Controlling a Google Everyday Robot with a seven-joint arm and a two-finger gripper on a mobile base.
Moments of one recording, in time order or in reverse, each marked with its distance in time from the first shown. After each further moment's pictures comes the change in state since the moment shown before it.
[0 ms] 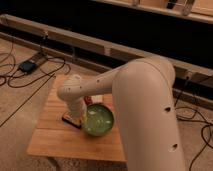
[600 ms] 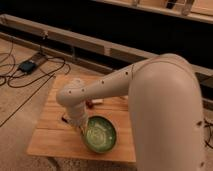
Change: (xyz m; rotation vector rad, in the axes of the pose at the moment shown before) arm 0.075 -0.023 -0.023 0.012 0.088 0.163
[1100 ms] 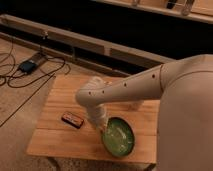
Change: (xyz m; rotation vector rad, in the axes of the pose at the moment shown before) arm 0.004 -0.103 -0.013 0.099 -0.055 0.189
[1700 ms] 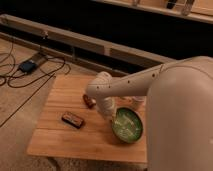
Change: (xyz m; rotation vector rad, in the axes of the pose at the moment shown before) arm -0.076 -0.022 0.028 0.051 -0.048 -0.045
